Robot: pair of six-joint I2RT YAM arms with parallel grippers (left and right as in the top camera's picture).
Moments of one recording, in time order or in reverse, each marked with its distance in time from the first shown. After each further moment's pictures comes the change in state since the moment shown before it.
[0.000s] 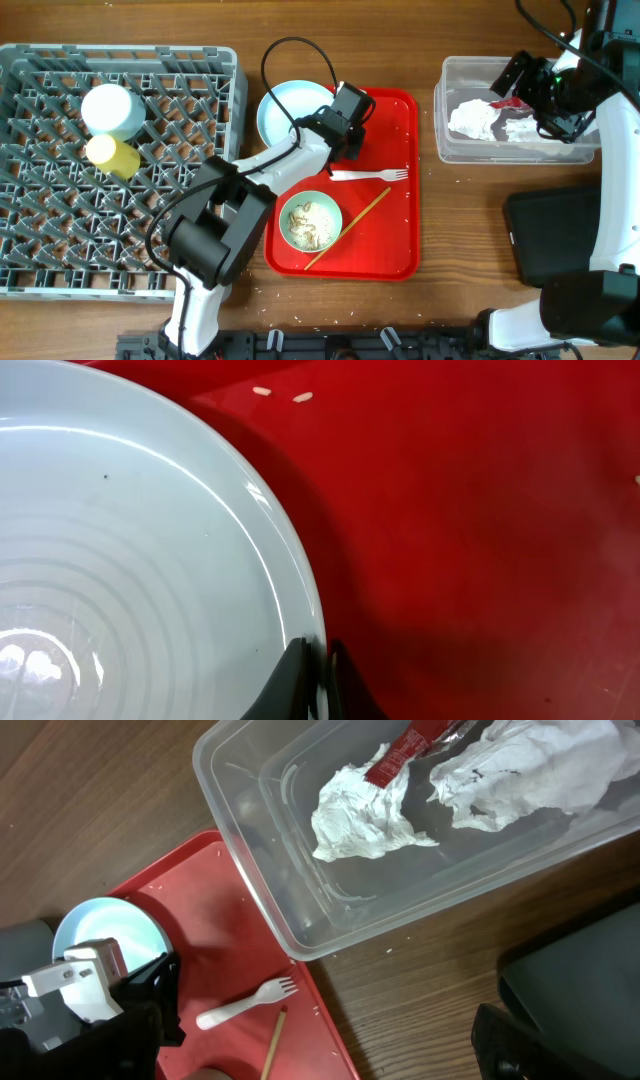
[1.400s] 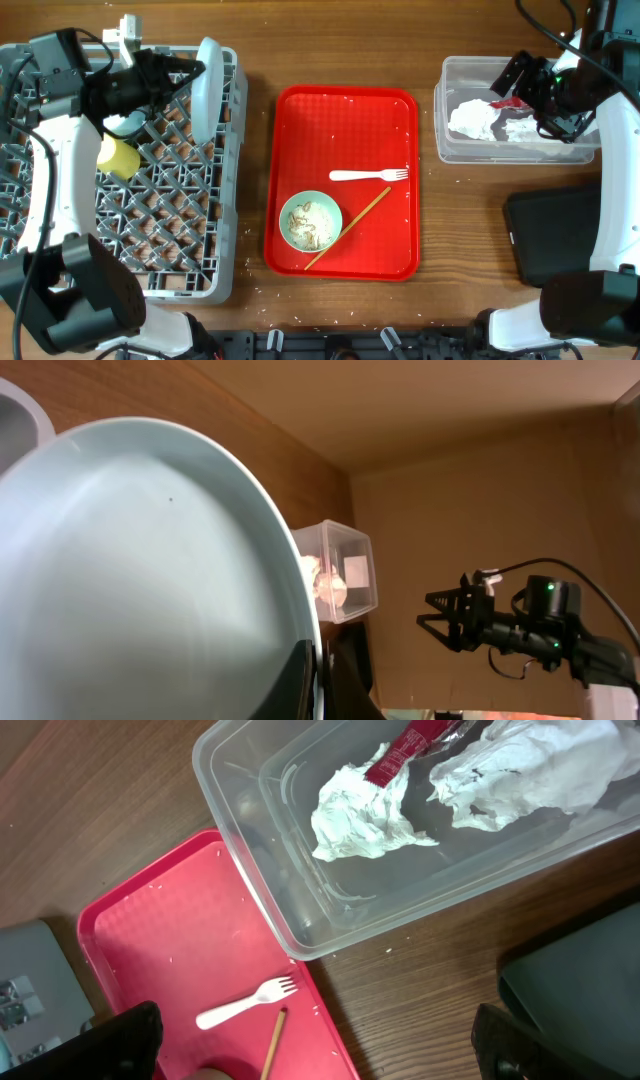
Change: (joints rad) left arm 0.932 -0.409 0.000 -0.224 1.349 -0.182; right arm 0.000 0.000 0.000 0.000 0.000 0.000
